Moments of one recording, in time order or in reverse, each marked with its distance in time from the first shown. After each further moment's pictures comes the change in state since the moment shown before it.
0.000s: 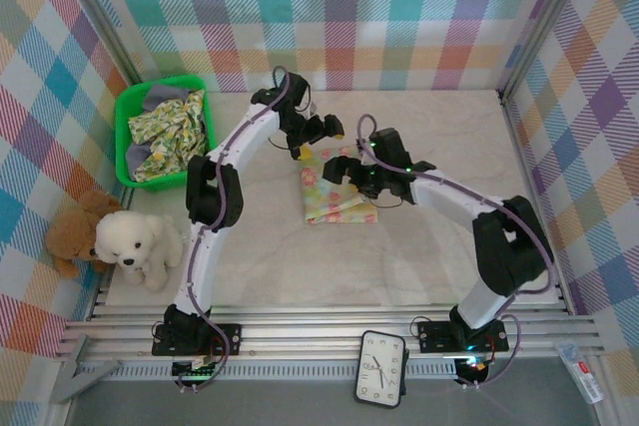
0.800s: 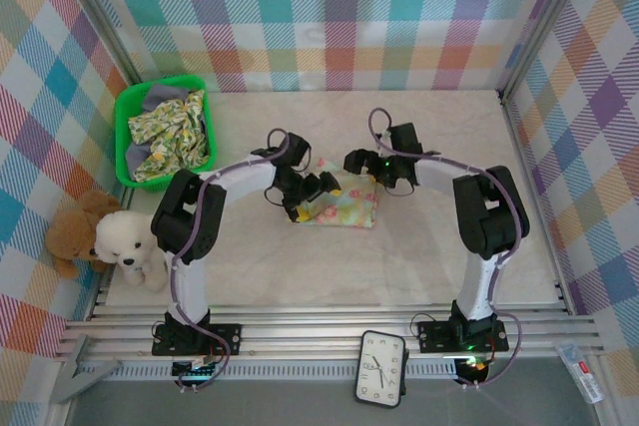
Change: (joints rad) left arm -0.125 -0.467 -0.965 0.434 -0.033 -0.327; right arm -0.218 0.236 0.114 0.008 -0.022 -0.230
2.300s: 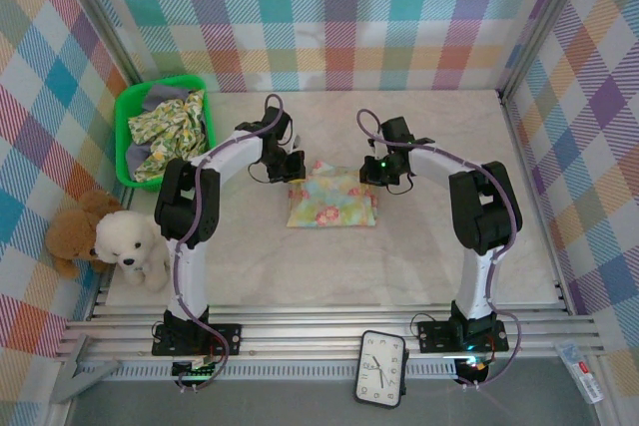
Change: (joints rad) left arm 0.161 0.135 0.275 -0.183 -0.102 0.574; right arm 0.039 0.043 0.130 -0.332 0.114 -0.167
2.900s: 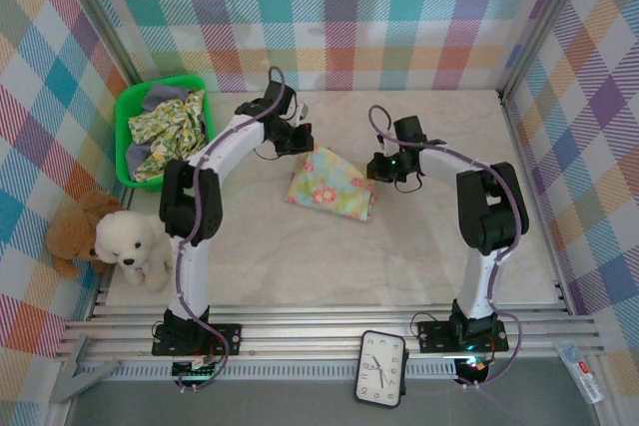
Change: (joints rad) left arm -0.006 0.072 0.265 -0.019 -0.032 0.026; right arm -0.077 -0.007 -0.038 0.082 -0.074 -0.029
